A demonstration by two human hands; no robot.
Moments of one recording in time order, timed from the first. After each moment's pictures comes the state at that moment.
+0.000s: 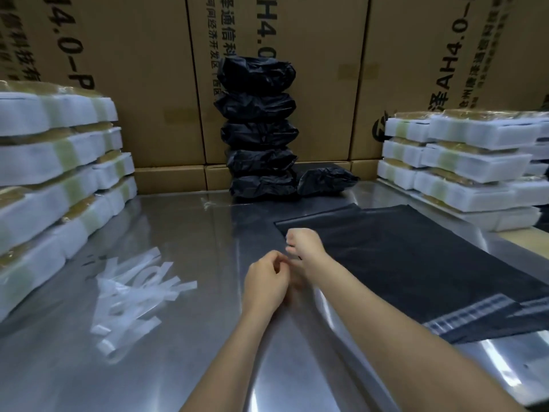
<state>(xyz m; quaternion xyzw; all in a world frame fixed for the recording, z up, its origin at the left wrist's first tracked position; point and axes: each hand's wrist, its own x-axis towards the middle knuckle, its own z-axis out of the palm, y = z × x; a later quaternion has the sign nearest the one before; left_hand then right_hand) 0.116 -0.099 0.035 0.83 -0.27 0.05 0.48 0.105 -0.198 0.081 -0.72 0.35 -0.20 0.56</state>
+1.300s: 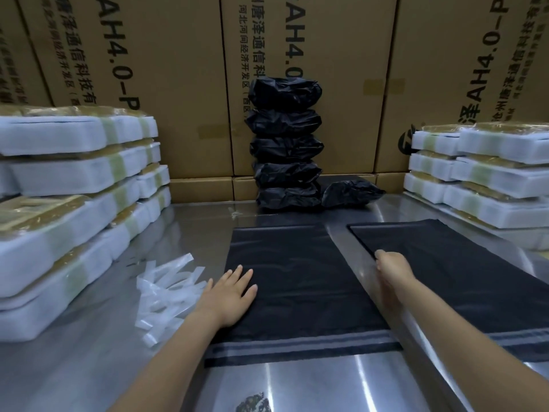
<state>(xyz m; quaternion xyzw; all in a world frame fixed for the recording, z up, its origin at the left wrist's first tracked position) 0.187 0.003 0.030 0.95 -0.31 -0.04 0.08 0.049 -0.291 0.062 -0.70 0.43 -0.24 0.52</state>
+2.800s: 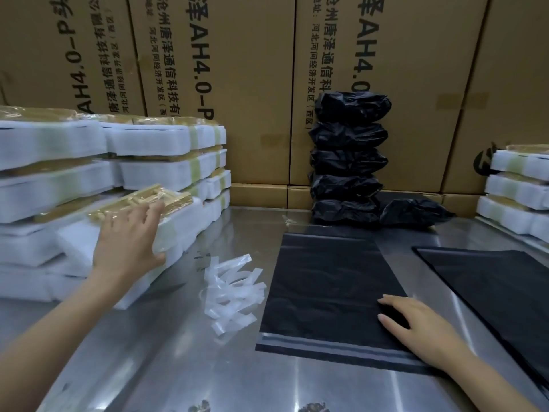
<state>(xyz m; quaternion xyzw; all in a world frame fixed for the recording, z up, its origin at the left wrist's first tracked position) 0.207 0.226 0.142 0.91 -0.14 0.39 -0.04 0.030 -0.218 0.034 -0.97 0.10 -0.15 0.13</state>
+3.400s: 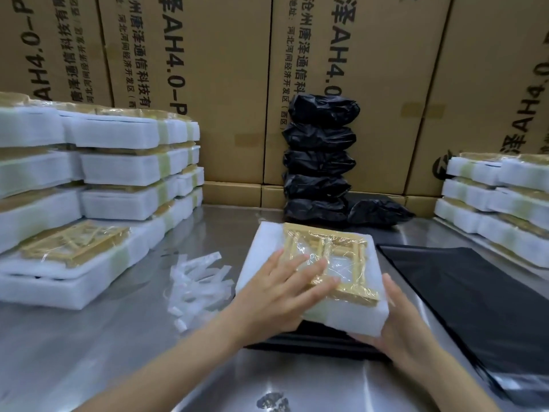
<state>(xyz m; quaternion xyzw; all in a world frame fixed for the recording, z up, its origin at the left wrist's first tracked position) 0.100 0.030 0.090 0.69 -0.56 0.46 -0.04 -0.012 -0.172 0.074 -0.59 0.07 -0.06 0.80</state>
